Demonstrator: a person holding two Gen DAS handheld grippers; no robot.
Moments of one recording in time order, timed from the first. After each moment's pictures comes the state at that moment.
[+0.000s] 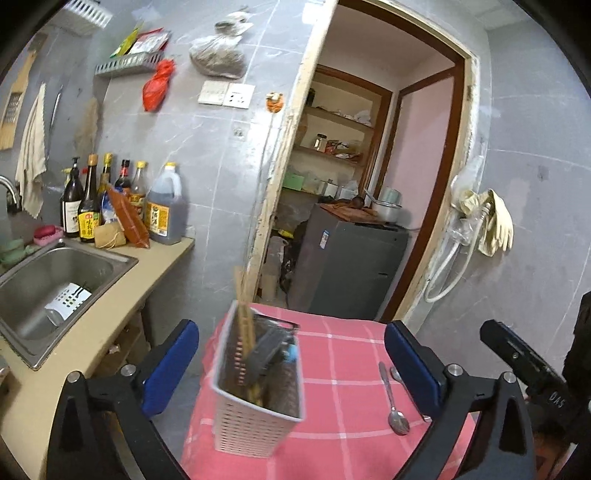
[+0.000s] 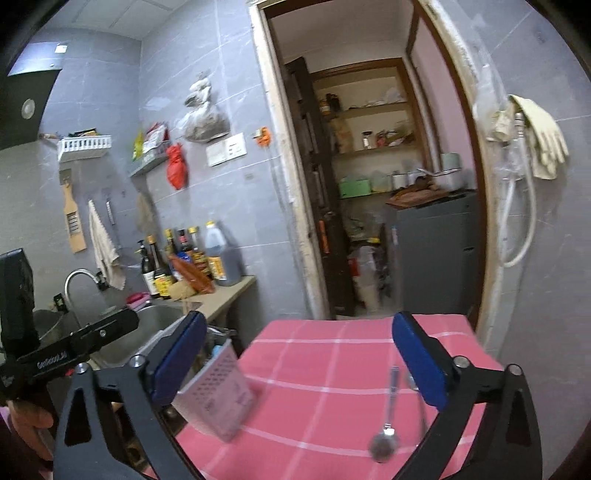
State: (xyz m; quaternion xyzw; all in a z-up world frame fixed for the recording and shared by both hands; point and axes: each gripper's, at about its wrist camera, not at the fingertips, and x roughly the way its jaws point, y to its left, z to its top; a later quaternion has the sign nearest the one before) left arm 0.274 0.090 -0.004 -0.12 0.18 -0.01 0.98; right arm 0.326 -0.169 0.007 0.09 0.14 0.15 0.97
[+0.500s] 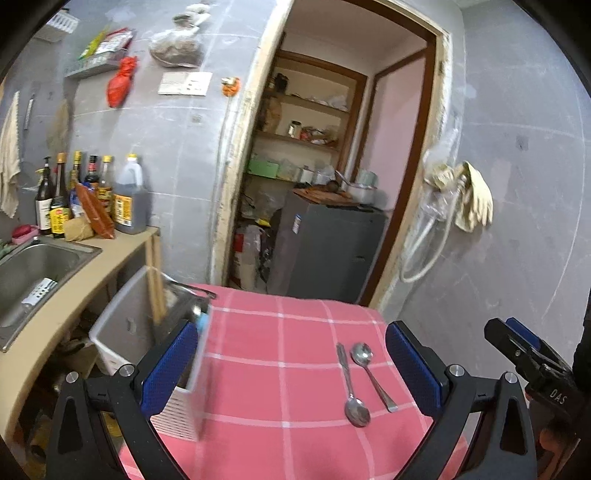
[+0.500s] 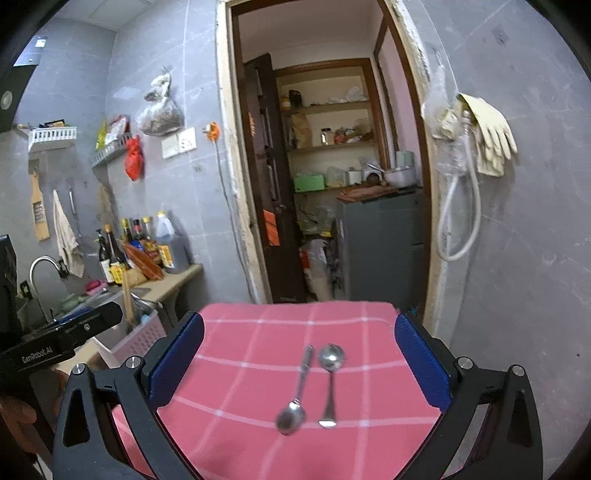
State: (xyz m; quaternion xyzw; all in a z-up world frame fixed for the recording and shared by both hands) left arm 0.283 0.006 -0.024 -0.10 0.20 -0.05 0.97; right arm 0.320 -0.247 -0.015 0.07 0.17 0.08 0.98
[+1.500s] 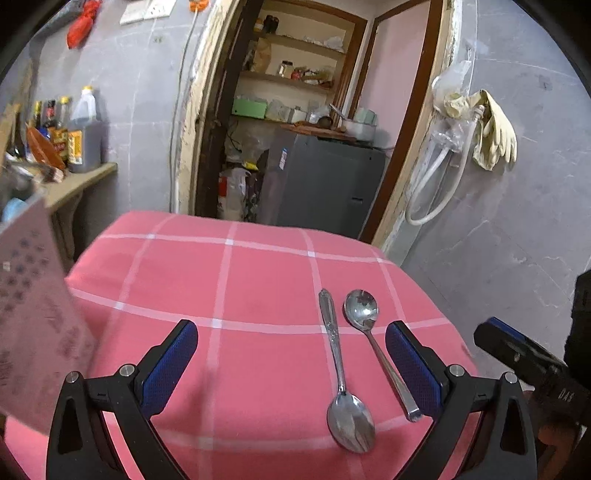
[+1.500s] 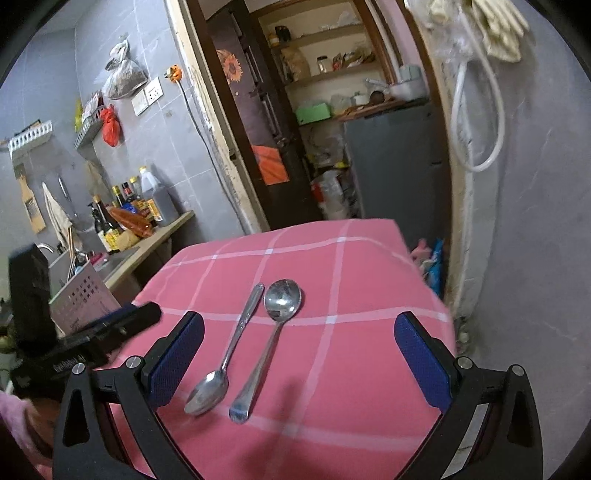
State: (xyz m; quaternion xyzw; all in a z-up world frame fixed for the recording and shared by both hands) left arm 0.401 -0.070 -0.141 -0.10 0.30 -0.07 0.95; right arm 0.451 -0.305 -0.145 0.13 0.29 0.17 0.93
